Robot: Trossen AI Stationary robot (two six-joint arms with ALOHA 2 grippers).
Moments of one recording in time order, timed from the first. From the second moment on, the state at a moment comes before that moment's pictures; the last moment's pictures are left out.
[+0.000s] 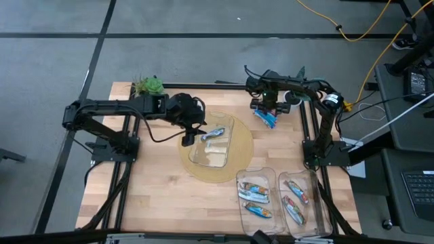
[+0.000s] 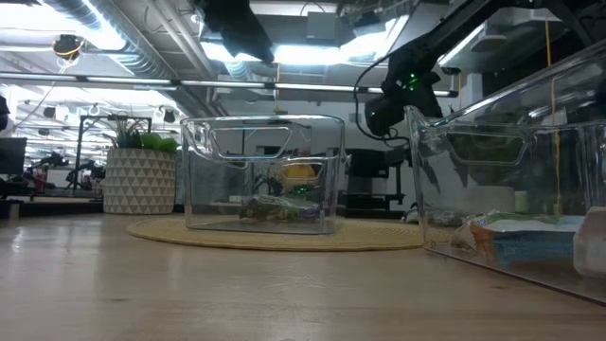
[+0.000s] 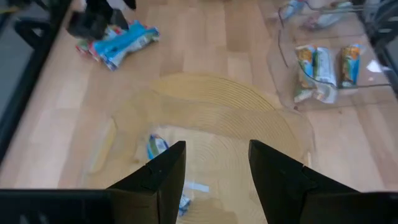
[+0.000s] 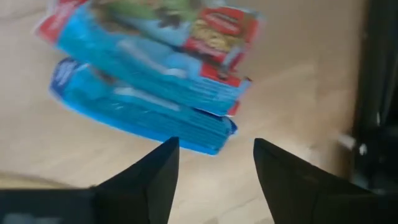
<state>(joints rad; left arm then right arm) 0.14 1.33 1.20 -0.60 0.09 0.07 -0.66 1.90 1.39 -1.33 0.01 1.22</state>
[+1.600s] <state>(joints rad) 0.19 1.33 1.19 -0.54 0.15 0.13 -0.49 1.90 1.84 -1.09 -0.03 0.43</state>
